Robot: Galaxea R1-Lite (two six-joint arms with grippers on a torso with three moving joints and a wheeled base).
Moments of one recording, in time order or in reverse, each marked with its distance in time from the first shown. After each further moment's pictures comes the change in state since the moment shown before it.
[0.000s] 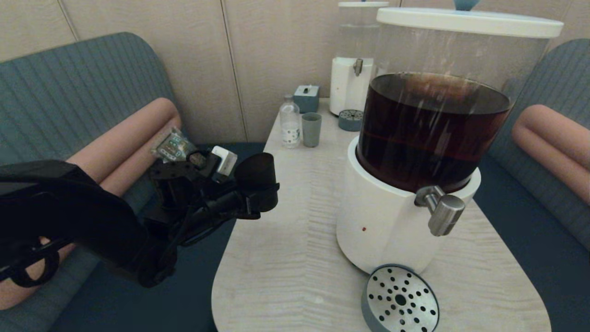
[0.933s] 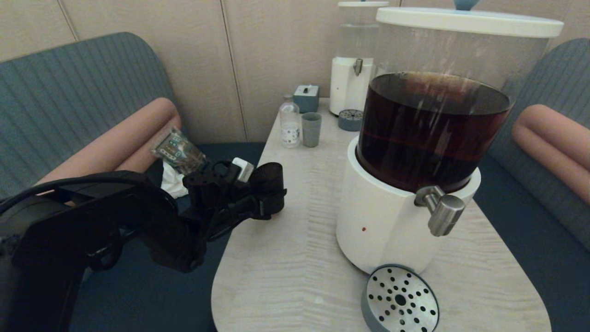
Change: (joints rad) left arm 0.014 0.235 -0.212 0.001 -0.002 0.019; right arm 0.000 0.000 0.000 0.000 0.000 0.000
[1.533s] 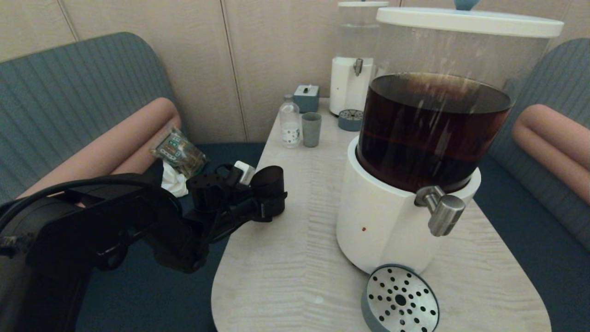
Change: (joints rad) left arm -0.001 0.025 -0.009 0.000 0.001 0.000; right arm 0.000 0.000 0.000 0.000 0.000 0.000
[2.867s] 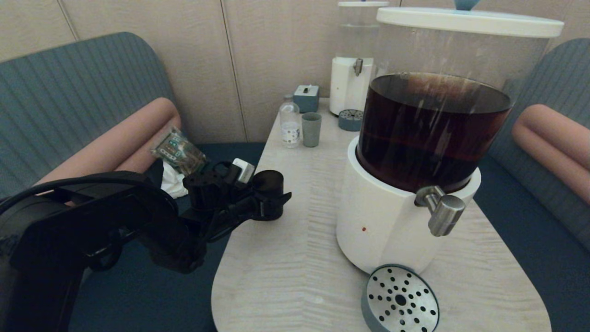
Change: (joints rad) left arm -0.004 -0.035 0.027 -0.002 0.000 0.001; right arm 0.000 0.000 0.000 0.000 0.000 0.000
